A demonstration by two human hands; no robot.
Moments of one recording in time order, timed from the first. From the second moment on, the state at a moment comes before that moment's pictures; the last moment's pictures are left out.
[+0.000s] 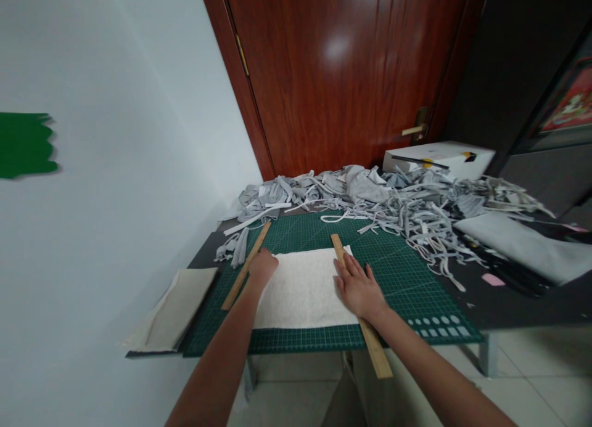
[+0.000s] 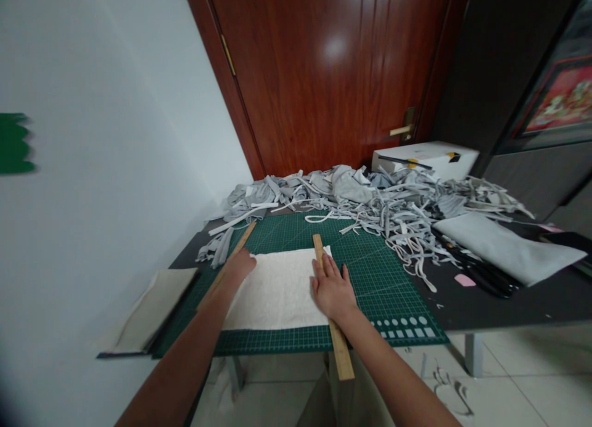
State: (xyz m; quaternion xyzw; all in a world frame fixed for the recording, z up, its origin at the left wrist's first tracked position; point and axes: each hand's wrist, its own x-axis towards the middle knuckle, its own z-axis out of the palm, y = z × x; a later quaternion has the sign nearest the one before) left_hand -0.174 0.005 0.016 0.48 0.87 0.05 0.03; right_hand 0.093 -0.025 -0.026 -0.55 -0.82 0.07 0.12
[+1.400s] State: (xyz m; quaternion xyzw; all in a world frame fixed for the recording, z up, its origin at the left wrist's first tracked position) left_hand -0.154 -0.047 0.015 0.51 0.85 0.01 -0.12; right_hand 0.094 -0.024 -0.025 -0.54 -0.83 0.08 0.13
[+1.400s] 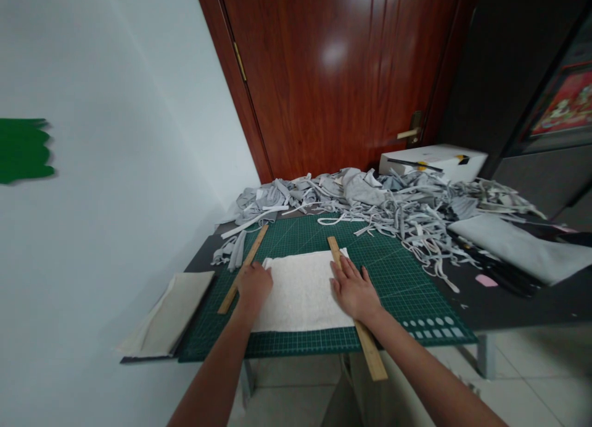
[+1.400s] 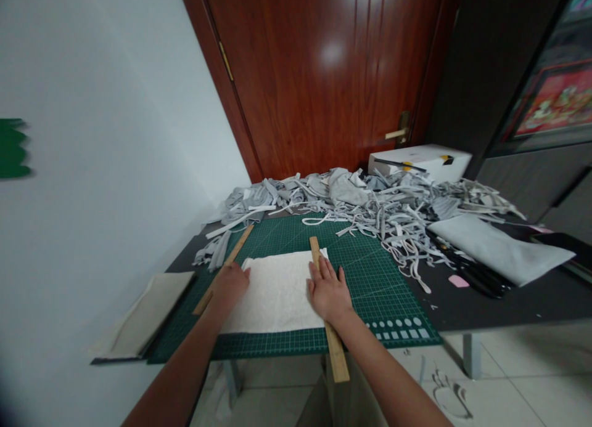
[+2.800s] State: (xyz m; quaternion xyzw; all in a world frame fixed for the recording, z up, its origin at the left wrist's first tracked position) left_hand -0.042 0.006 0.038 0.76 0.65 0.06 -0.06; right_hand 0.084 -0.026 -0.025 -0.54 -0.81 0.09 0.18
